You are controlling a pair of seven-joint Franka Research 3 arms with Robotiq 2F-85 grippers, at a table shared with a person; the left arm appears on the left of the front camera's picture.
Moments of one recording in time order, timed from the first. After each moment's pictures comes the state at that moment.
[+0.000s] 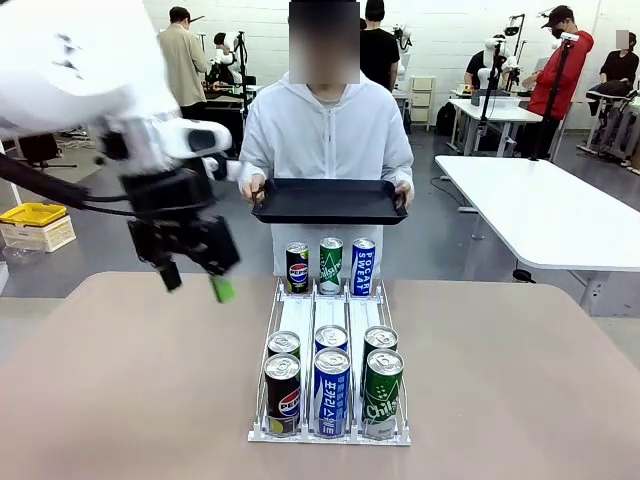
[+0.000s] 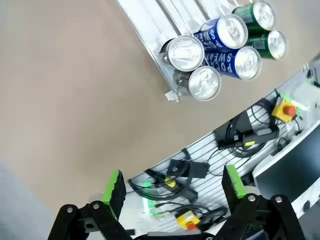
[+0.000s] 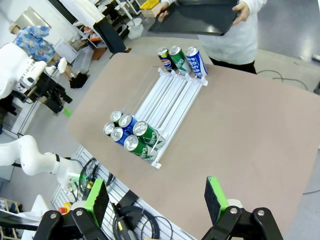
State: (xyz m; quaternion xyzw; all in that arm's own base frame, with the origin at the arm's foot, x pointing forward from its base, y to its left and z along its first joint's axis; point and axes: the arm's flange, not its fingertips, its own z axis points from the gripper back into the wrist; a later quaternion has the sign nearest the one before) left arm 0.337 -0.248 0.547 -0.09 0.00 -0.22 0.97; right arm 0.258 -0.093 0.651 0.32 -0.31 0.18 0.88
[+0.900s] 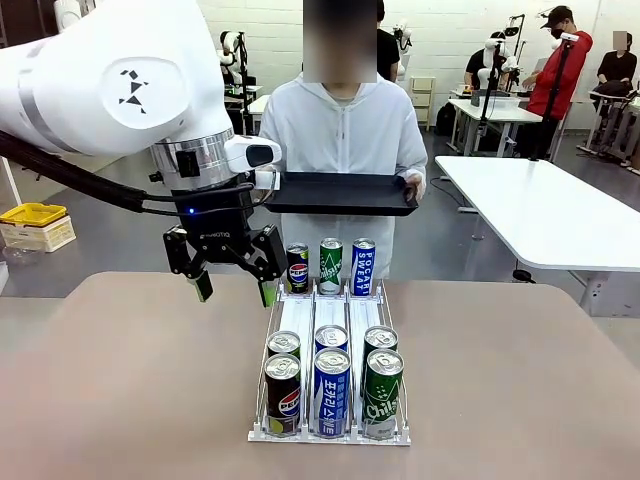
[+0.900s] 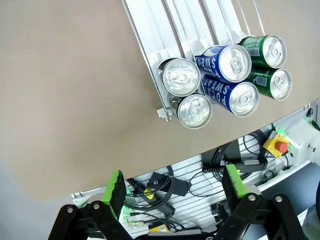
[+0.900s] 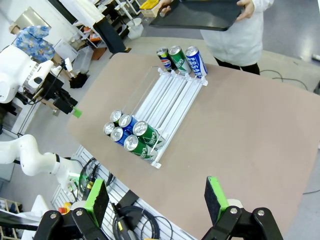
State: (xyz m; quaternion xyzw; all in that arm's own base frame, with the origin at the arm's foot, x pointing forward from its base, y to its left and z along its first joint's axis) left arm 0.340 -0.284 0.539 -0.07 -0.02 -0.14 0.99; right arm 0.258 -0.093 0.650 0.32 -0.31 0.18 0.88
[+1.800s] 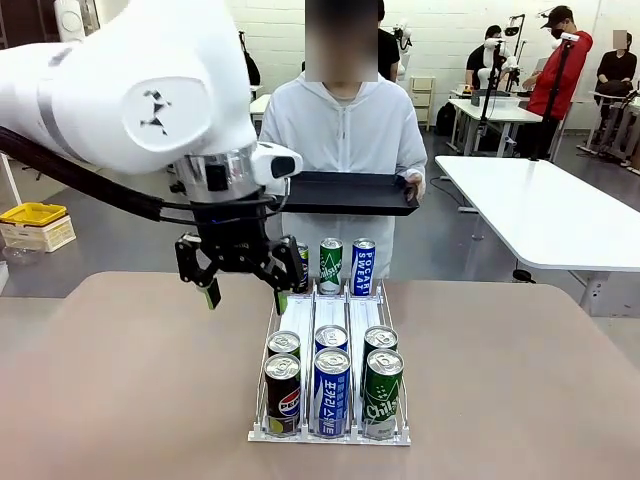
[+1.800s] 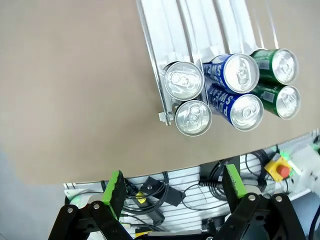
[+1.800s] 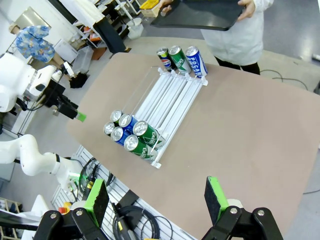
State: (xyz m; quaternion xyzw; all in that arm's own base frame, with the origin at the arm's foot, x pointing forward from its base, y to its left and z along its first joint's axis) left arm 0.317 -0.318 0.528 -0.02 -0.05 -0.07 1.00; right arm 0.258 -0.093 0.650 0.32 -0.31 0.18 0.88
